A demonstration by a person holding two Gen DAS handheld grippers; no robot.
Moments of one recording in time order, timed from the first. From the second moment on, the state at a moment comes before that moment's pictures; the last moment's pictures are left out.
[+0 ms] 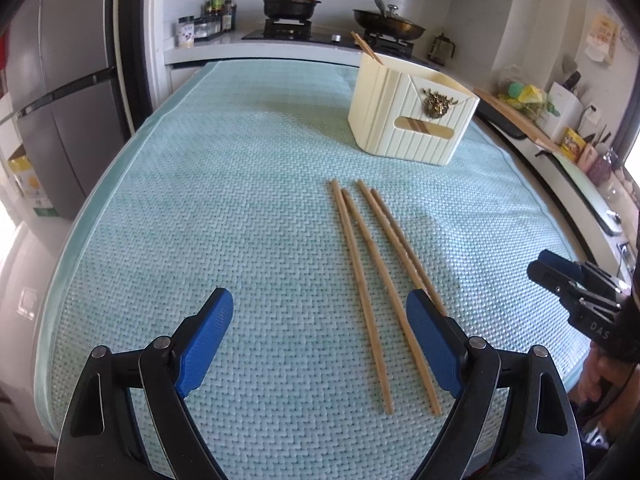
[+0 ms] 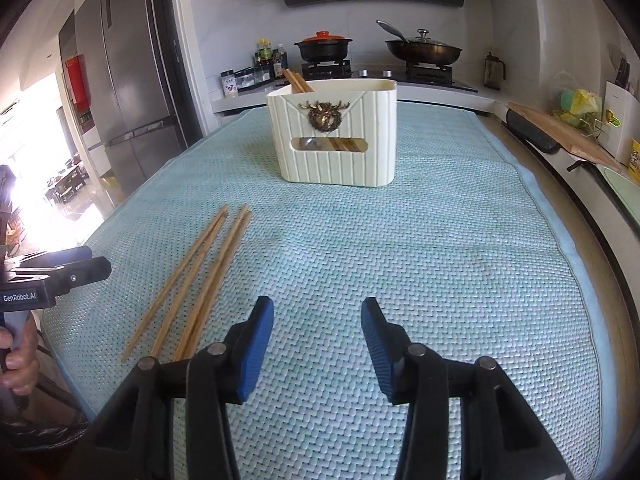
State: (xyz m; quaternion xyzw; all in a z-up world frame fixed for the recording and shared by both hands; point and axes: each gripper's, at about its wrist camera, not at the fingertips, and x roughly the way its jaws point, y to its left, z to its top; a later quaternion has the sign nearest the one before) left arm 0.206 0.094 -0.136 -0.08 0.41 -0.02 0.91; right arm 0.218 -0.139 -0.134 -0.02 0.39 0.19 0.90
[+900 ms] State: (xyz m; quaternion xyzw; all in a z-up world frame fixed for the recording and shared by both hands) left arm 0.191 0.118 -0.145 -0.10 0.42 0.01 0.90; right arm 0.261 -0.024 -0.175 -0.12 0.45 0.23 0.85
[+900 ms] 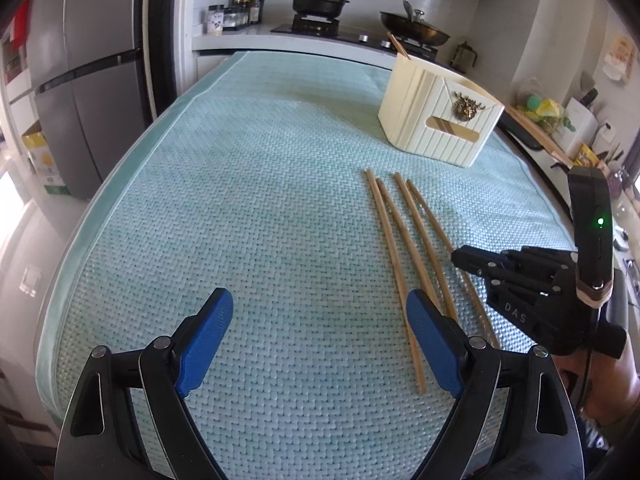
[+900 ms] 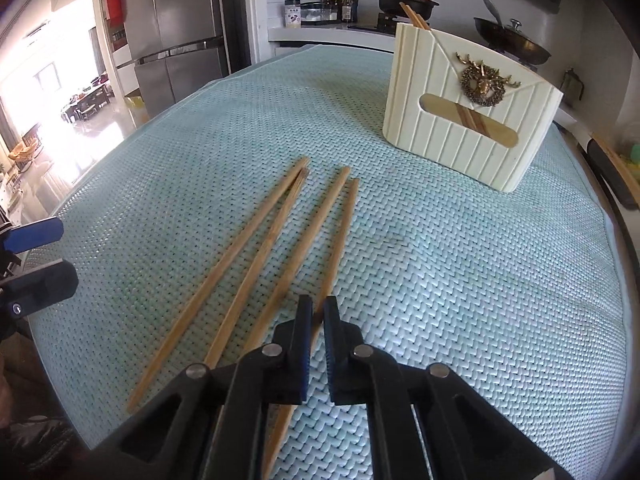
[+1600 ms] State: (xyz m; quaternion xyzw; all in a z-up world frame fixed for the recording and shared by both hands) left arm 0.237 0.068 -0.176 0.00 0.47 -0.03 0.88; right arm 0.209 -0.141 -0.170 -0.06 0.44 0.09 0.89
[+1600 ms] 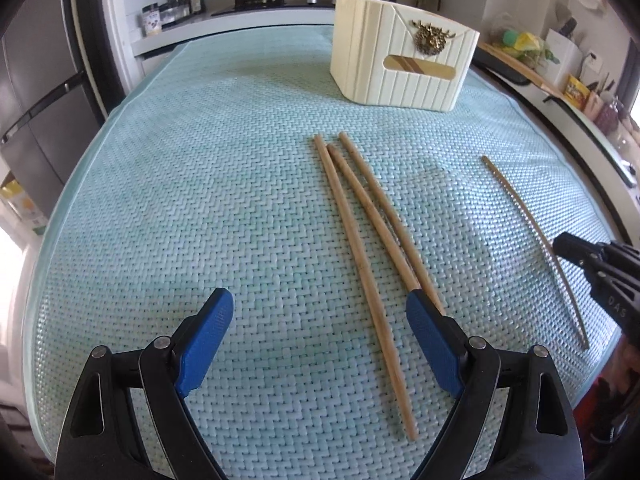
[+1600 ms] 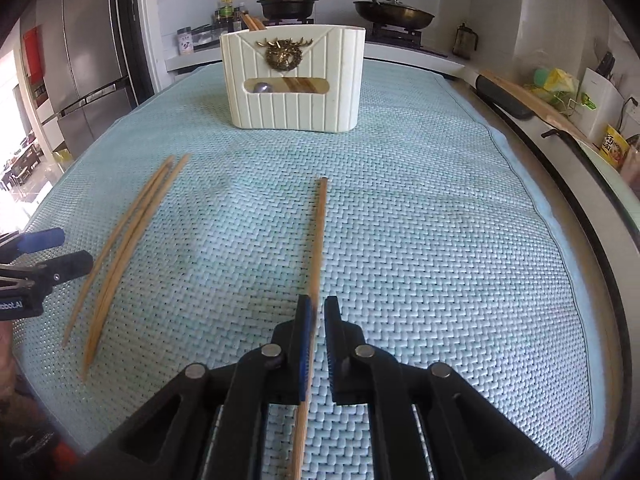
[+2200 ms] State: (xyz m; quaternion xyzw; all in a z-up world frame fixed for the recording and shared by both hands) left arm 0.306 0.089 -0.183 -0.01 0.49 -0.02 0.87; right arm 0.252 -0.145 -0.156 0.02 0.46 0.17 0.87
